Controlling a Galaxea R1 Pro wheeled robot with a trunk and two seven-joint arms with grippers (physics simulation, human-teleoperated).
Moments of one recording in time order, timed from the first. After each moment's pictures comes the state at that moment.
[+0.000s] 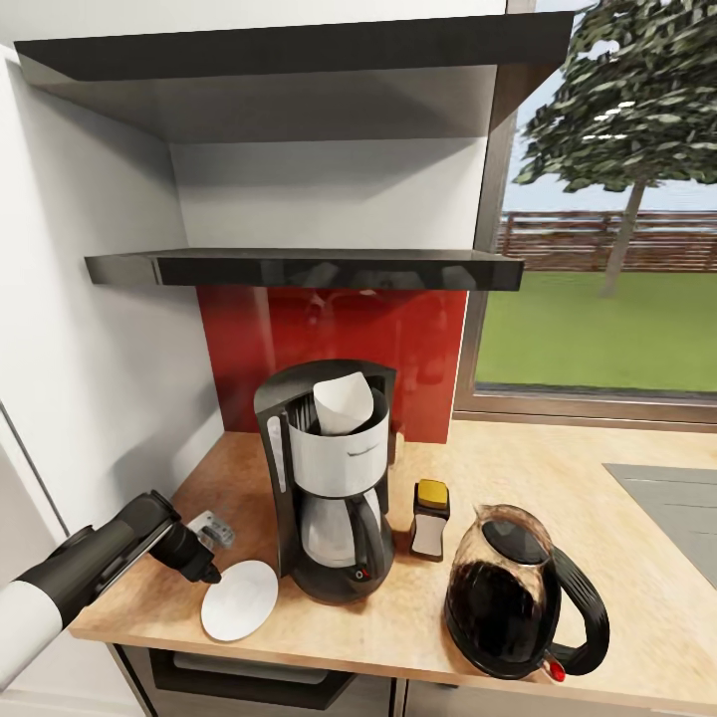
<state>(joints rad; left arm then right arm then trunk) -0.76 0.46 -0.68 -0.92 0.09 0.95 -0.58 -0.18 -0.17 0.61 -0.02 -0.76 -0.01 0.15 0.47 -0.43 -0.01</state>
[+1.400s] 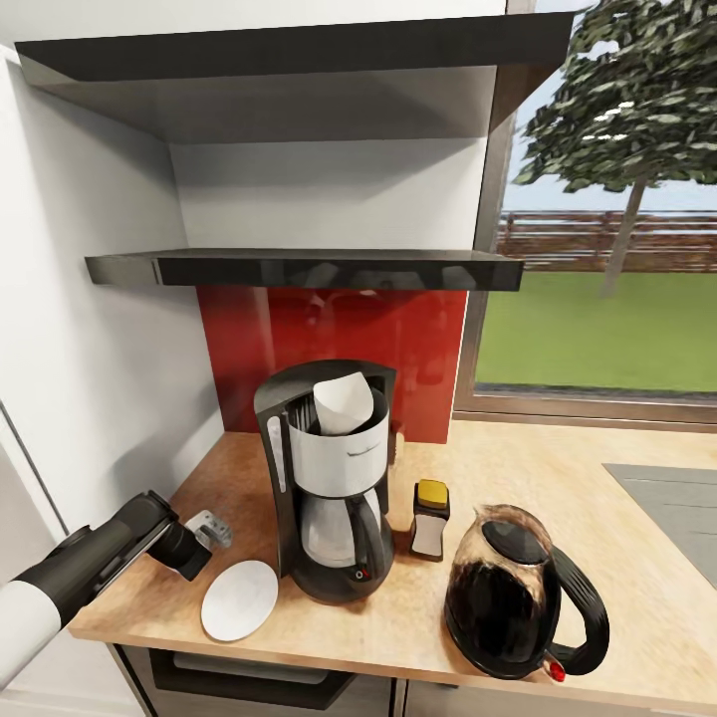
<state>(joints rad) -0.76 0.46 -0.67 -0.91 0.09 0.93 -0.58 -0.18 -0.17 0.61 -0.02 -0.76 -0.01 0.15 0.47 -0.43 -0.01</state>
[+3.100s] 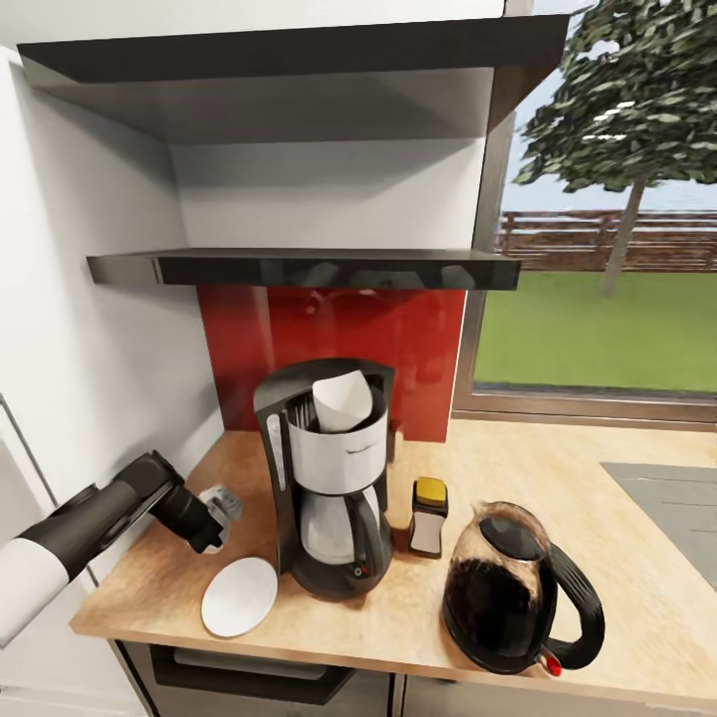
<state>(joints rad) -0.88 0.47 -0.68 -0.94 -0.08 0.96 -1.02 -0.18 -0.17 0.61 -0.03 -0.71 -0.02 0.15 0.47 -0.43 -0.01</state>
